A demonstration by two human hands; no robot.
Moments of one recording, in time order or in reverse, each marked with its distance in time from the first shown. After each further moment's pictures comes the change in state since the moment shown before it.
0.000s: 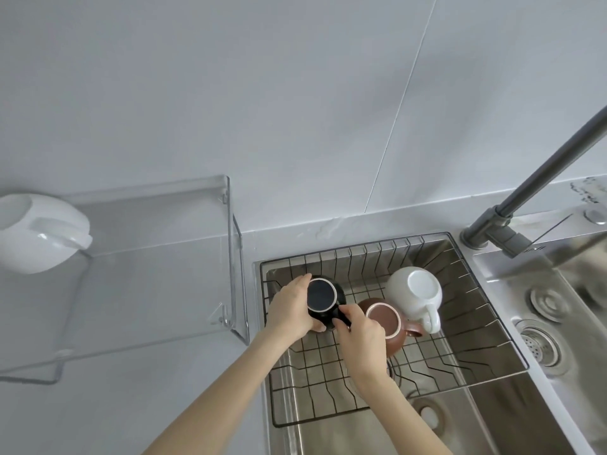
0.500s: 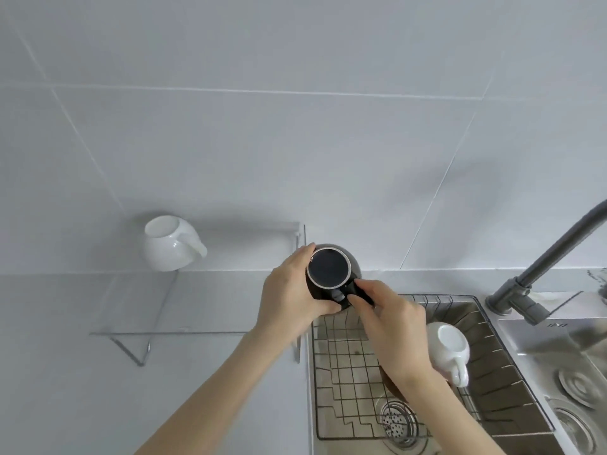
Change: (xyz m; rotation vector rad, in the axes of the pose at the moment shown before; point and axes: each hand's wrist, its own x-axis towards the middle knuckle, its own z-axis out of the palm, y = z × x) left_hand -0.114 0.019 -0.140 -0.275 0.520 0.238; right_hand -0.054 -0.131 -0.081 0.068 0.234 -0.529
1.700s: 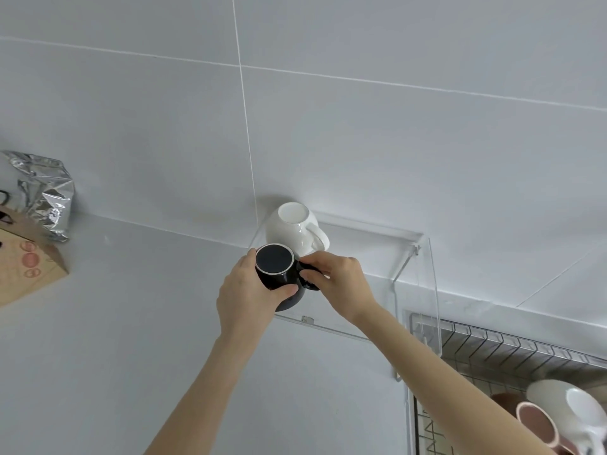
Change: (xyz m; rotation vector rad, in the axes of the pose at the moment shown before) left_hand -0.040 -0.148 -0.149 0.151 0.442 -0.478; right_hand 0.039 -0.136 0.189 0.275 -0.555 -0.238
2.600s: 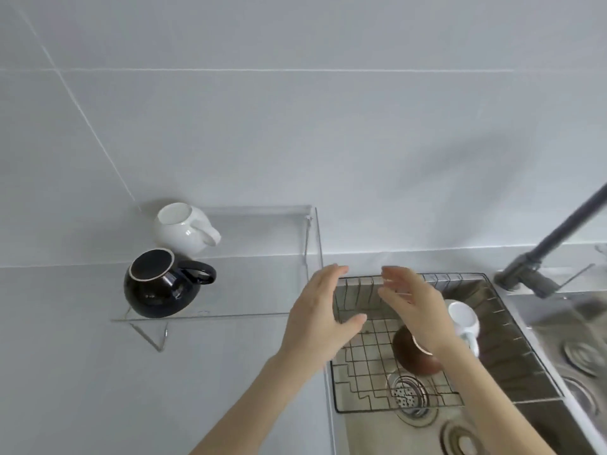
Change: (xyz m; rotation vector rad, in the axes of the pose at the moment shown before) left_hand -0.128 0.116 0.106 -0.158 -0.597 0.572; right_hand -0.171 0.099 -0.161 0.069 0.355 0.431
